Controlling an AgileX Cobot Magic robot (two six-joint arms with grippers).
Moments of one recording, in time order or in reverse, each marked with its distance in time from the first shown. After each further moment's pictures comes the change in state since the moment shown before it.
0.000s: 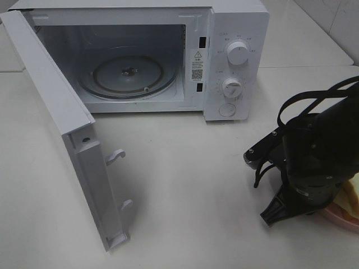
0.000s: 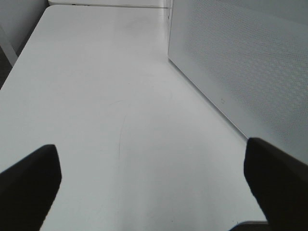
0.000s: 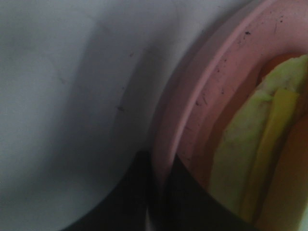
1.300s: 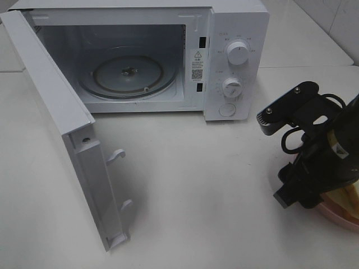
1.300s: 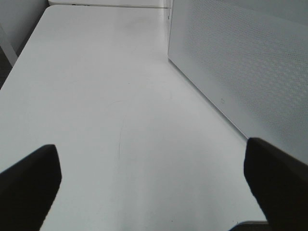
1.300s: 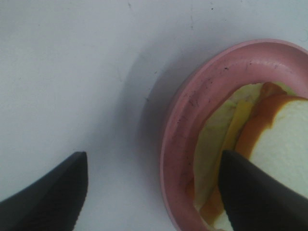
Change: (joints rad) left arm 0.000 0.000 0.000 0.000 0.000 0.000; right arm 0.000 -0.447 0.002 0.394 0.044 -0.538
